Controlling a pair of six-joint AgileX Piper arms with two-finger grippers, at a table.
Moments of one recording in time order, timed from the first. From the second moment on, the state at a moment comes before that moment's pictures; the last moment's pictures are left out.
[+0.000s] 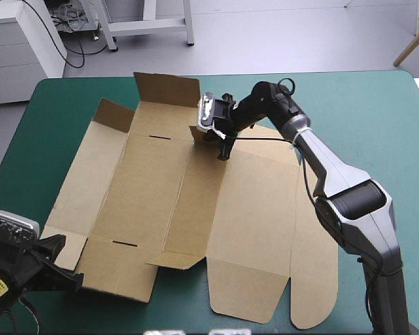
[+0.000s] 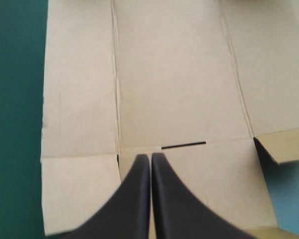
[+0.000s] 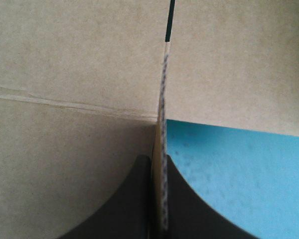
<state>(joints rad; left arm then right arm) -0.18 0.48 -0.85 -0.05 1.11 0.11 0.44 2.20 -2.12 0.55 1.03 -1.32</state>
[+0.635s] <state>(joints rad) -0.18 0.48 -0.85 -0.06 1.09 0.11 0.58 2.28 -2.12 0.62 1.00 -1.49</state>
